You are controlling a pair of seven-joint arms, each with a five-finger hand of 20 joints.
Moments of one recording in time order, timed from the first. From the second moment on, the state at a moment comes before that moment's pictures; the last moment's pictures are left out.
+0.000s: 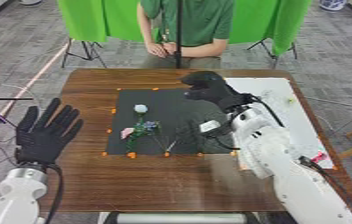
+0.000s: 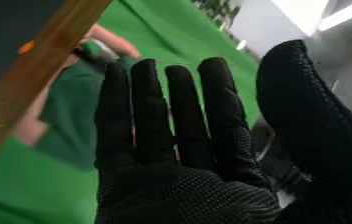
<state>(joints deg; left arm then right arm) 125.1 -56.7 -100.3 -123.0 2.3 14.5 11.8 -83.9 -61.4 66.4 -111.2 -95.3 0.0 11.7</state>
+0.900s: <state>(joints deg) 128.4 -57.6 -102.9 -124.5 1.8 14.2 13.3 -114.1 -60.2 96.8 -118.7 -70.1 4.1 10.5</state>
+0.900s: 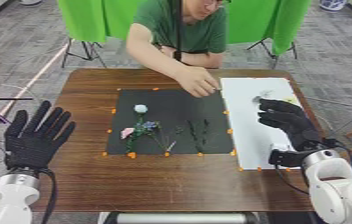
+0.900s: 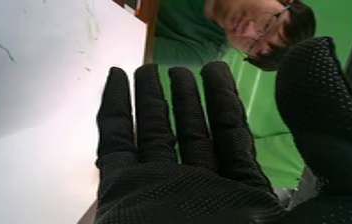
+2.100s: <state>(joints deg) 128.9 -57.9 -102.9 -124.8 1.7 14.2 13.6 -114.7 -60.8 99.2 -121.2 -74.5 4.3 10.2</state>
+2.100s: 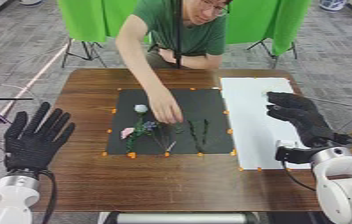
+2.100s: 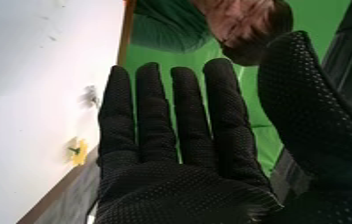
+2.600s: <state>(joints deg) 129.0 -58.1 -103.0 -124.8 0.4 14.2 13.7 -114.7 -60.8 99.3 -121.2 -75.0 4.3 11.7</state>
